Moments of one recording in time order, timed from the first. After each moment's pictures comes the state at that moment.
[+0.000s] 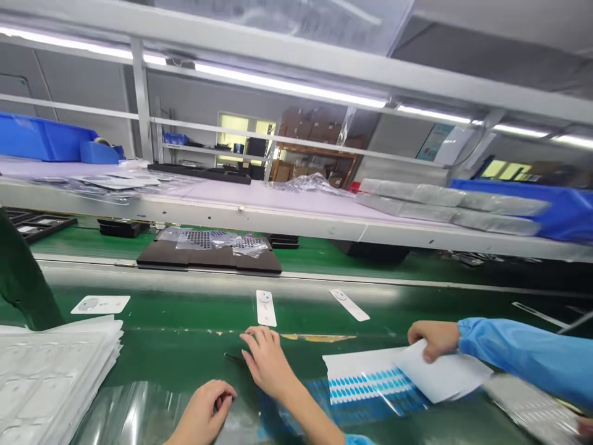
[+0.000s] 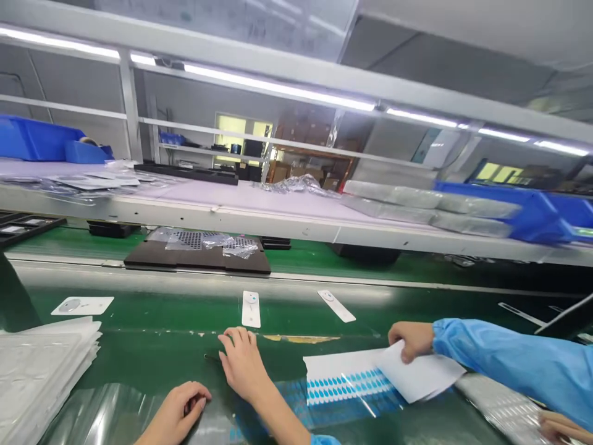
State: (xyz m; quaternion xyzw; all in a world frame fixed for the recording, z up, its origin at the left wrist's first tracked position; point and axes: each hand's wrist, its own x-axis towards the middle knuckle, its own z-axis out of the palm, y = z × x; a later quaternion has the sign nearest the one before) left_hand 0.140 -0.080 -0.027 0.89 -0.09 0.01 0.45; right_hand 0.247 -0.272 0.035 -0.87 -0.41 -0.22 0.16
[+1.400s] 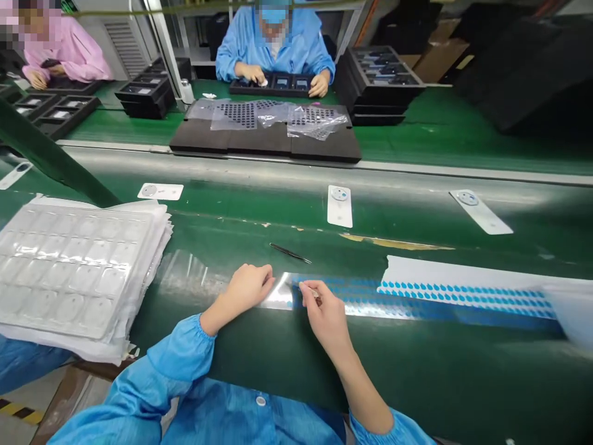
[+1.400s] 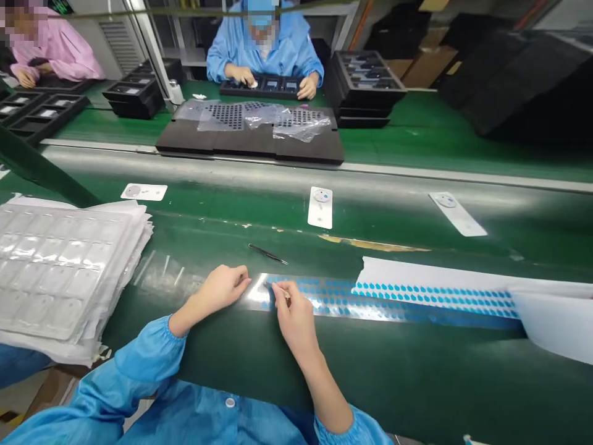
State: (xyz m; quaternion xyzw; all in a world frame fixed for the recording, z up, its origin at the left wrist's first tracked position) left_hand 0.145 -0.089 0.020 0.96 -0.02 -0.14 0.24; right_hand 0.151 -0.304 -0.015 -0.84 -0.07 0.08 0.52
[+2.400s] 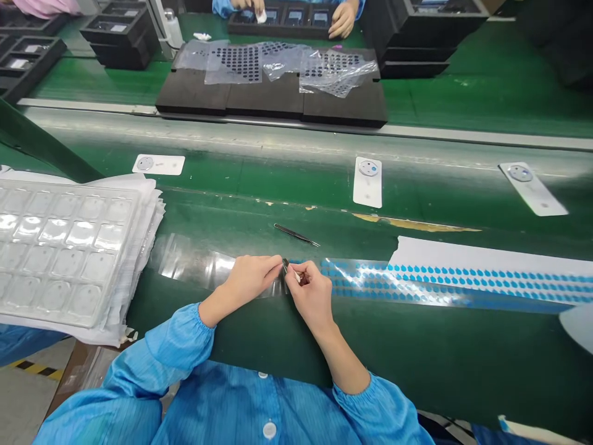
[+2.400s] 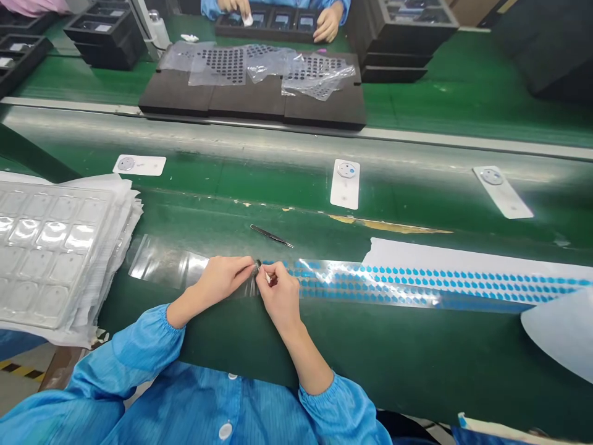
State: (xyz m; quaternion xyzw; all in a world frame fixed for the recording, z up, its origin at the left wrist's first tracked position) left_hand 0.133 -0.092 -0.004 0.95 -0.08 -0.07 0.28; right_hand 0.154 -0.268 -0.038 -0.86 -0.13 -0.02 0.50
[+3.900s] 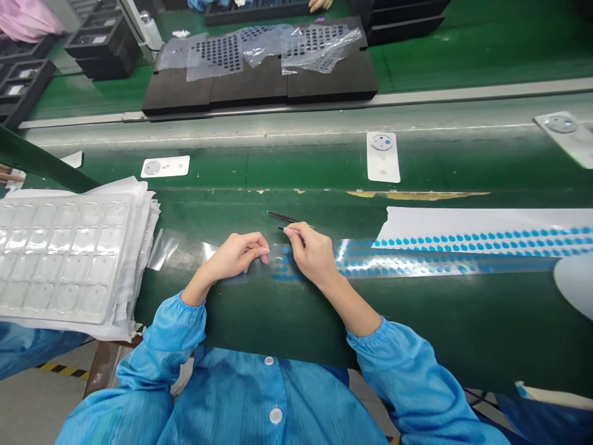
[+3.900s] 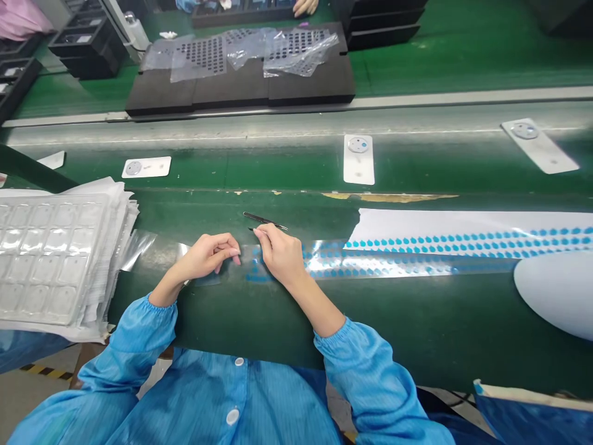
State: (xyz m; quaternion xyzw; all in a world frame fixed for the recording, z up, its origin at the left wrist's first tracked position) left_hand 0.146 -0.057 0.021 0.82 -0.07 -0.17 0.54; right_hand 0.205 -0.271 -0.028 -0.86 -0.27 -0.08 0.42
